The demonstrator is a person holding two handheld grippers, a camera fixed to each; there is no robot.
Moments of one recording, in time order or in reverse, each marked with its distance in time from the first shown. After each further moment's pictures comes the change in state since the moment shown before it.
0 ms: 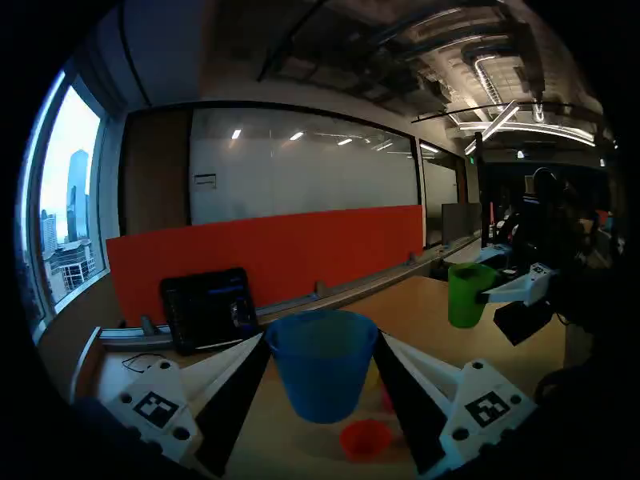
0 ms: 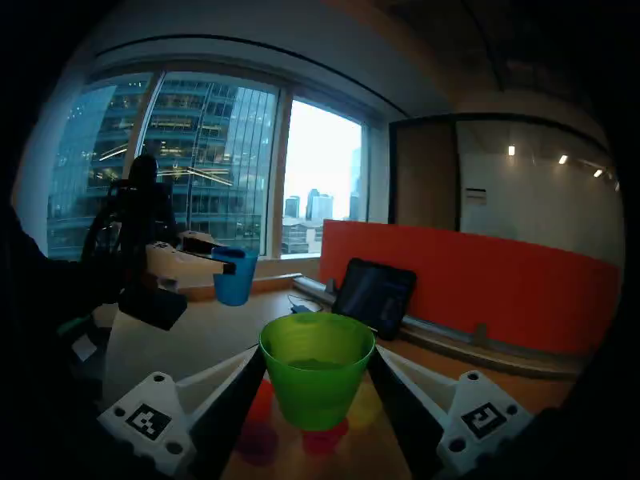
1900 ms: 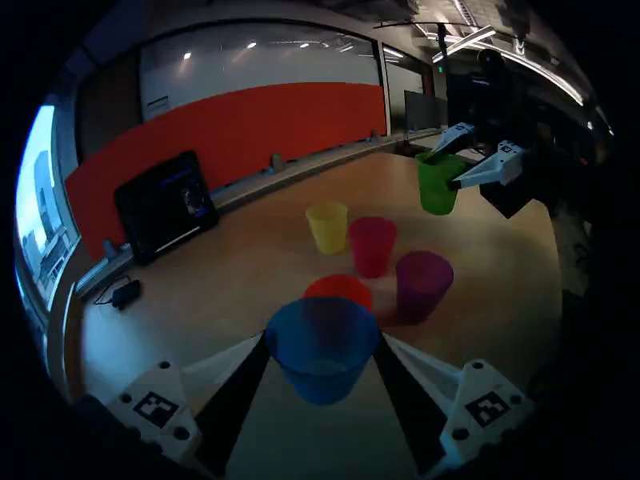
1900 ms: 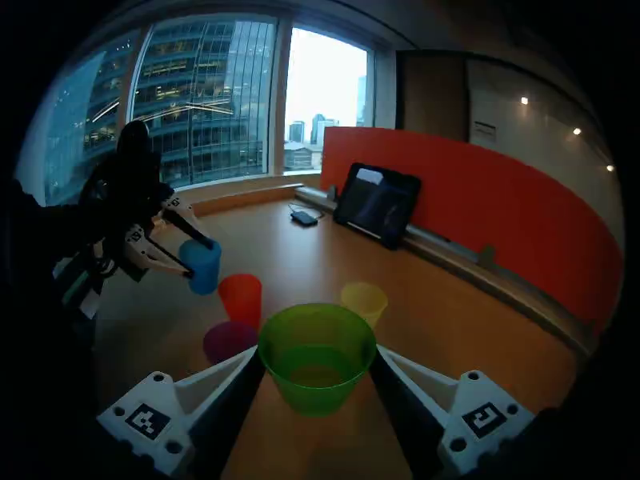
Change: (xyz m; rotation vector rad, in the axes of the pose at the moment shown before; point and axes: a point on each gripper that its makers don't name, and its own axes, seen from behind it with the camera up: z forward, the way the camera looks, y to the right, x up) left arm -0.192 0.040 -0.029 -0.155 -0.445 0.110; right arm -0.130 0.021 -0.030 0.034 -0.353 0.007
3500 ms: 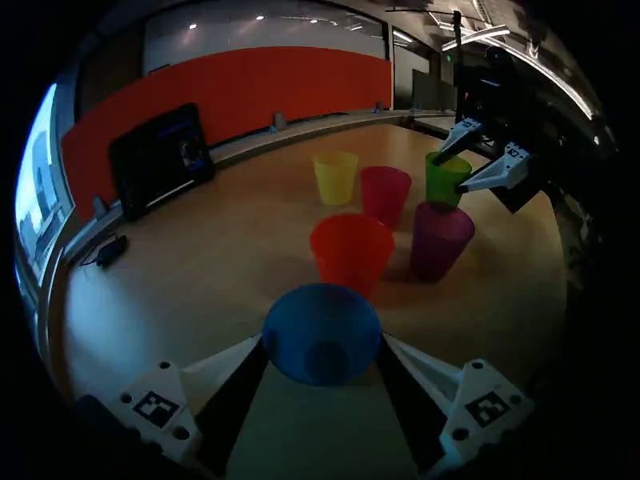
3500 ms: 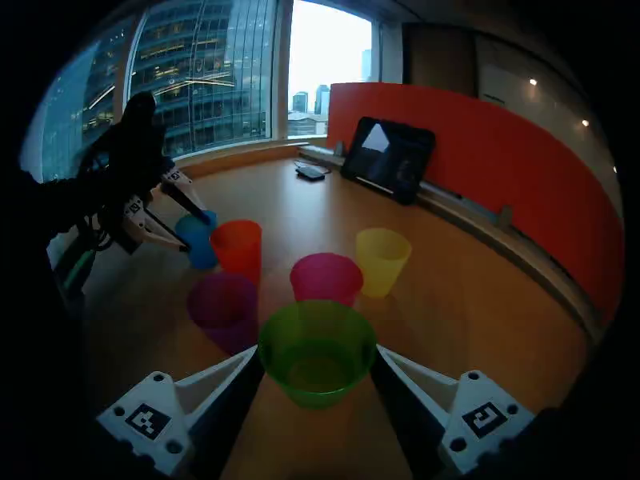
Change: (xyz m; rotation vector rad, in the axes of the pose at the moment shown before) left arm -0.061 -0.008 0.024 -0.035 -0.108 -0.058; right arm -0.067 -0.011 0.038 0.022 -0.139 0.003
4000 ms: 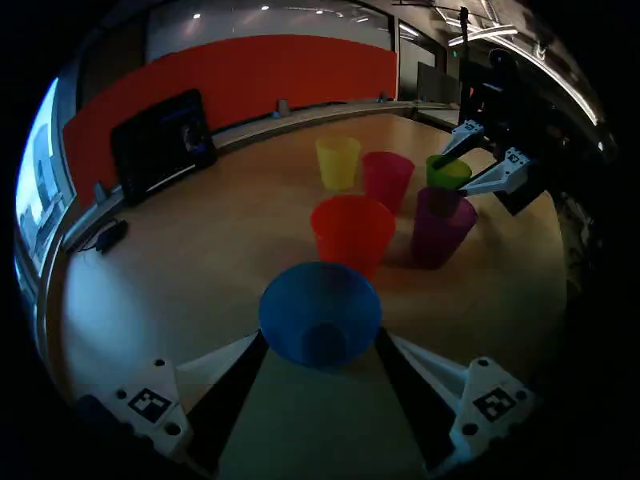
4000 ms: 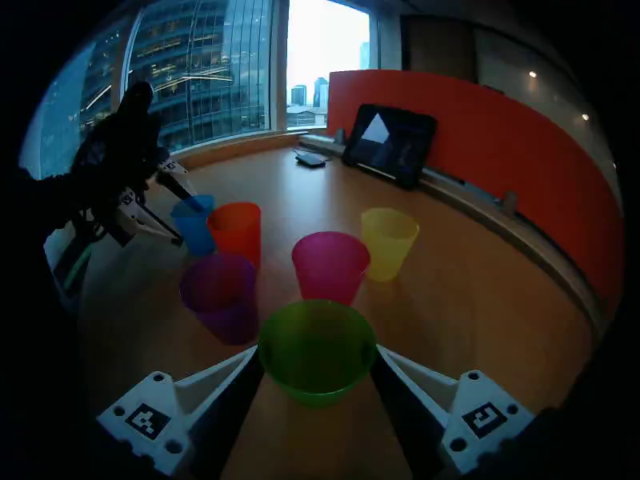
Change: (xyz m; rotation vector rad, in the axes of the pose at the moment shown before) left arm -0.017 0.001 -0.003 0.002 -0.048 -0.030; right arm -0.021 -0.006 0.015 0.005 -0.032 0.016
